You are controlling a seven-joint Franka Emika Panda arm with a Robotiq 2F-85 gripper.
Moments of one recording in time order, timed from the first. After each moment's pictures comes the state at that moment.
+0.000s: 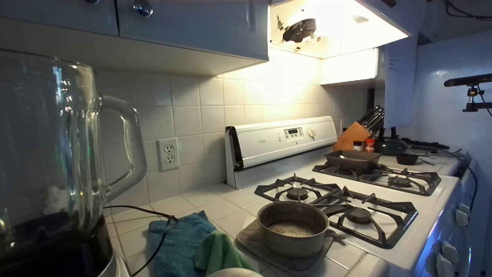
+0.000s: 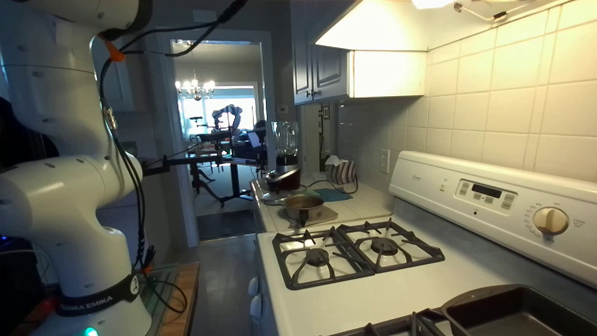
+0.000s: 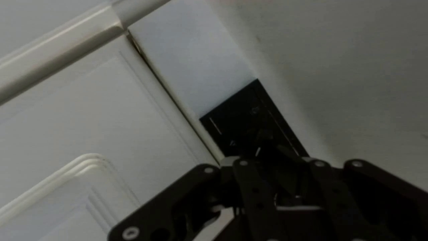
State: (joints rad) arm -0.36 0.04 -0.19 -1.33 0.47 2.52 -1.54
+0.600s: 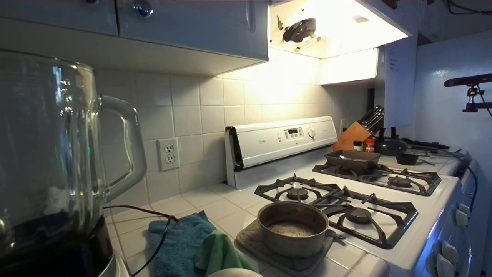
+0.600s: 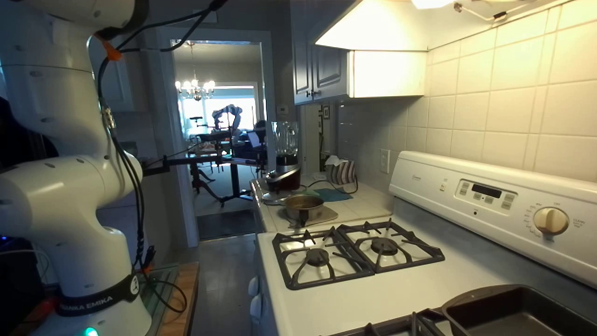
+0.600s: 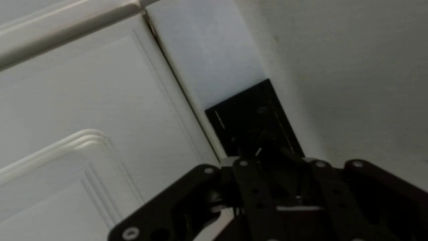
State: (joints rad) arm -0.36 0.01 -0.18 -1.39 0.58 2.59 -1.77
